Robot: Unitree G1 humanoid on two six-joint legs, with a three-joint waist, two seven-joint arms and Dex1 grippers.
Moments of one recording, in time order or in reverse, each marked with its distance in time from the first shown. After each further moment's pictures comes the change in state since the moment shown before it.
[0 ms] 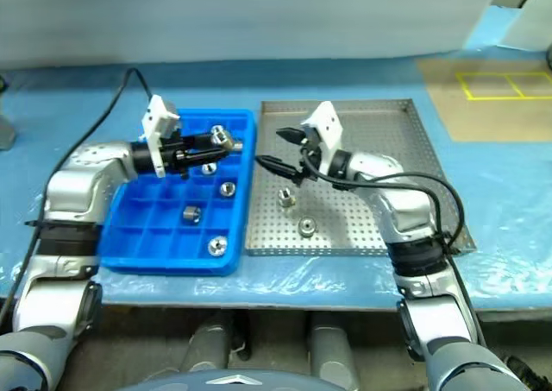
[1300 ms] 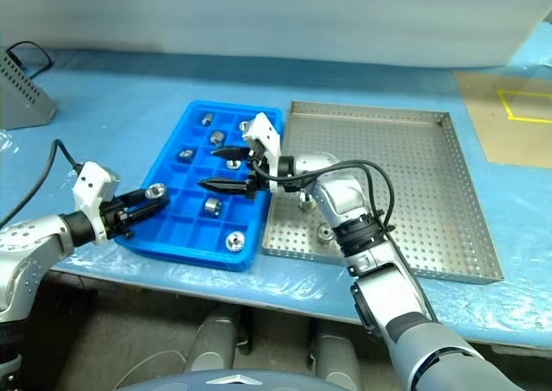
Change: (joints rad) left arm 0.510 0.135 0.150 -0.252 -0.100 0.069 0.306; right arm -0.094 0.209 0.088 0.285 -0.082 -0.125 0.170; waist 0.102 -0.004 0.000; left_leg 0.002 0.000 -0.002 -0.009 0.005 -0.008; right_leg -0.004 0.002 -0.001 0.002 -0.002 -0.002
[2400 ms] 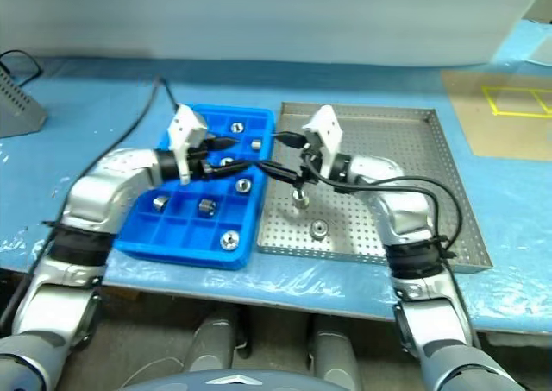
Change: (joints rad) left arm -0.639 -0.257 -0.444 0.429 0.095 -0.179 -0.178; right arm 0.240 -0.259 -0.213 -0.409 0.053 0.173 -0.210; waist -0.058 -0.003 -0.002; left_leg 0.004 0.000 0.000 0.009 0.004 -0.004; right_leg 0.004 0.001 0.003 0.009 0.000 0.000
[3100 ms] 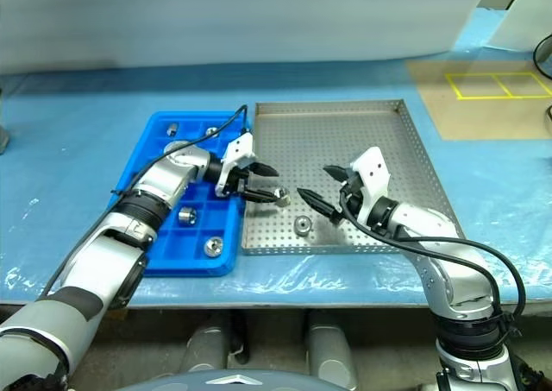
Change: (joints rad) left arm -0.263 -0.155 -0.151 0.635 0.262 -0.425 -0.358; right arm 0.326 -0.077 -0.095 -0.354 0.074 0.156 -0.241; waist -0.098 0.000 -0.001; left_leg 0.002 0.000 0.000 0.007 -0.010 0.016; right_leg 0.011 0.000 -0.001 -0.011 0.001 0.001
